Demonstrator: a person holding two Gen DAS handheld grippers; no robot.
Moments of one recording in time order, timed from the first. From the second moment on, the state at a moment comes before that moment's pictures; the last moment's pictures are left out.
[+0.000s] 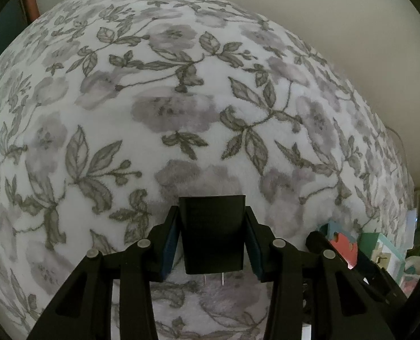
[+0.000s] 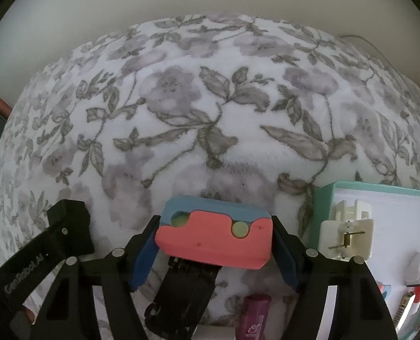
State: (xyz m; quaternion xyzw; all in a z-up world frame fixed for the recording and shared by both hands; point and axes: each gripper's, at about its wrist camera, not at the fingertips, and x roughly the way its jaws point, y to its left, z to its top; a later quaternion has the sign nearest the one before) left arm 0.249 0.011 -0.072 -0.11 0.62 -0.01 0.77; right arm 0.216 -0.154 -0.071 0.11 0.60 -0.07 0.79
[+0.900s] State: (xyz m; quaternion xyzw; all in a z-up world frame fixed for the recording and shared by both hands) left arm 0.217 -0.082 0.010 -0.07 0.57 -0.10 0.81; right arm 0.119 -0.314 -0.015 0.15 0.54 -0.18 0.81
